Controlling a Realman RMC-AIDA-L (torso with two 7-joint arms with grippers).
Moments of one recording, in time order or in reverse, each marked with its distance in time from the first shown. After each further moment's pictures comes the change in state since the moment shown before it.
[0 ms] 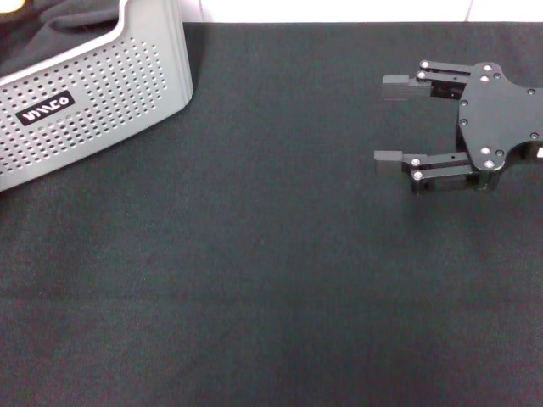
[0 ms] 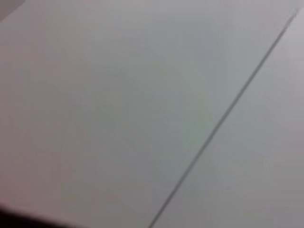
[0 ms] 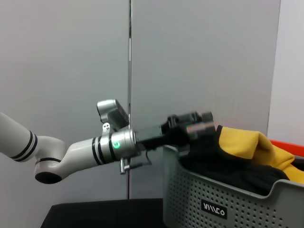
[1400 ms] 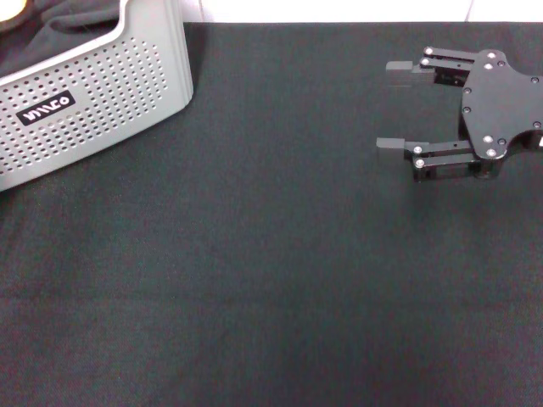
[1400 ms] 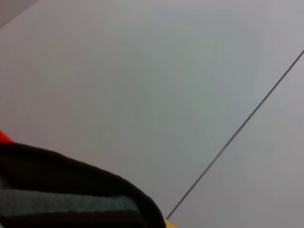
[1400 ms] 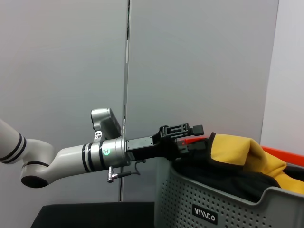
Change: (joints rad) left arm 0.014 -0.005 -0.001 -0.025 0.015 -0.036 -0.073; right arm 0.013 -0.001 0.019 0.007 0.002 0.005 -0.026
